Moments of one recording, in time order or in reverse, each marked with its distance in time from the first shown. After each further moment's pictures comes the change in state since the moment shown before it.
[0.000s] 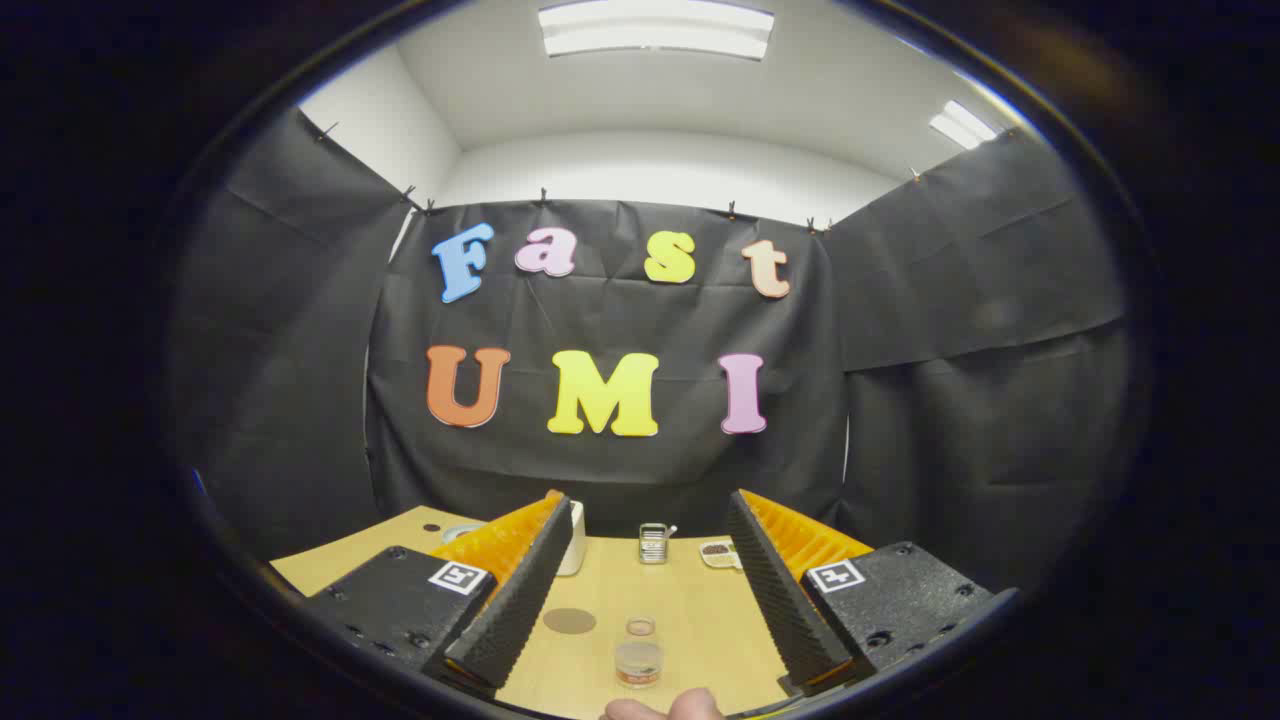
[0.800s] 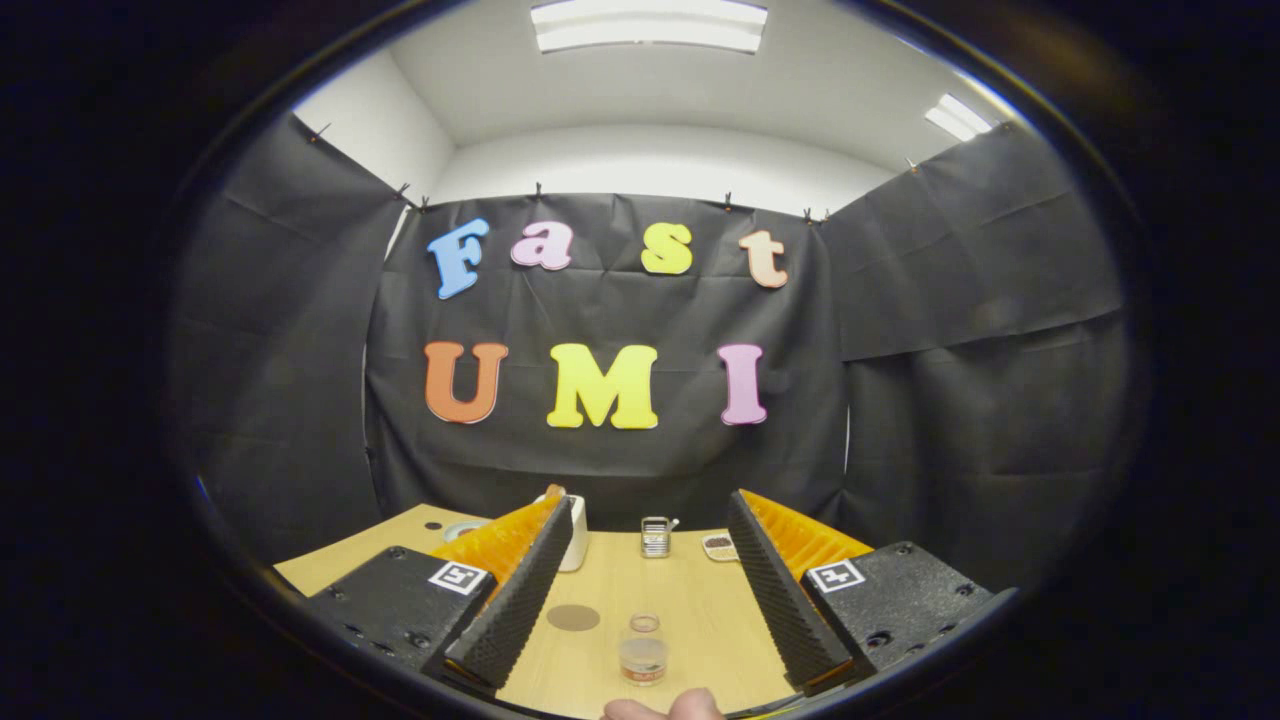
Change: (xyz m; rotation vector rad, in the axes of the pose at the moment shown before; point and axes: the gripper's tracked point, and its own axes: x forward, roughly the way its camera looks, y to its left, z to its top) arm 0.004 0.001 -0.010 0.016 0.021 -0.003
